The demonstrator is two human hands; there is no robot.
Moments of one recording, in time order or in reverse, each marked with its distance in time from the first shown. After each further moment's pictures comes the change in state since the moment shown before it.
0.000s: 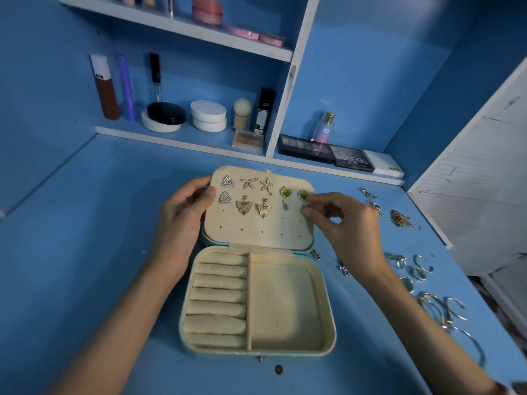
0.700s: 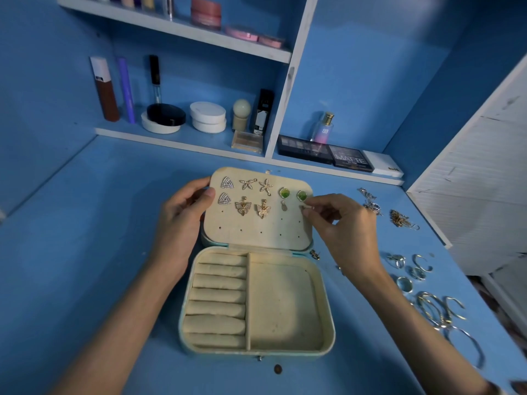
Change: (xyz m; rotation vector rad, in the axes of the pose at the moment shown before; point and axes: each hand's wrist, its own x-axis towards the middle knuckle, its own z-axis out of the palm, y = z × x) left_hand 0.000 -0.001 0.000 0.004 -0.005 -0.006; right_hand -0.002 0.002 0.005 -0.074 0.066 0.015
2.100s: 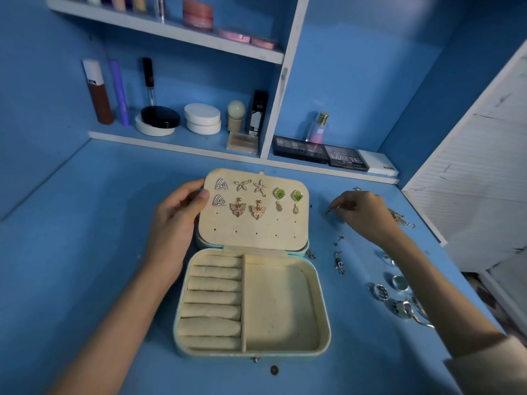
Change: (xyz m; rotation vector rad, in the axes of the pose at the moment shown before) left_hand 0.001 0.000 0.000 0.016 0.010 0.003; right_hand 0.047 0.057 -0.032 -0.276 -0.359 0.243
